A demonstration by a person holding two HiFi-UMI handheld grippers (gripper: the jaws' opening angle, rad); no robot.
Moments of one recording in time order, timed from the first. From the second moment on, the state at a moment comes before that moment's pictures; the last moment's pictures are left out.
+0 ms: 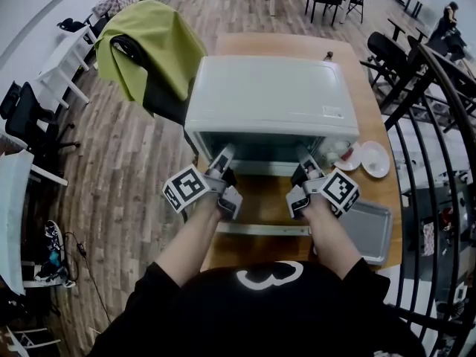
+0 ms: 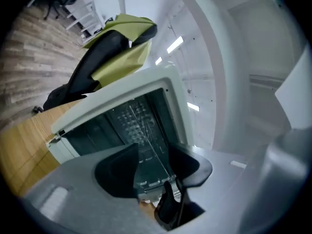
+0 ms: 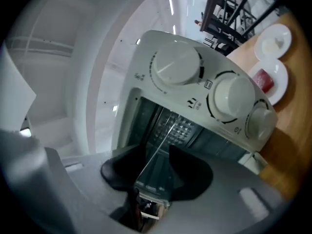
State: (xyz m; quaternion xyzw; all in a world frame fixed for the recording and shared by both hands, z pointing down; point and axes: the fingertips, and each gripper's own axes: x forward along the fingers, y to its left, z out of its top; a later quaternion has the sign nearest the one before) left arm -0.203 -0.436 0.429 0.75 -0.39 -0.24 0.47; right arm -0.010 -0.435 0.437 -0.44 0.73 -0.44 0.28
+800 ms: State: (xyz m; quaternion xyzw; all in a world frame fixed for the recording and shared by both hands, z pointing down) left arm -0.215 -0.509 0.445 0.68 -0.40 -0.33 0.52; right arm 0.001 -0.498 0.446 -0.46 0.68 -0.46 0.34
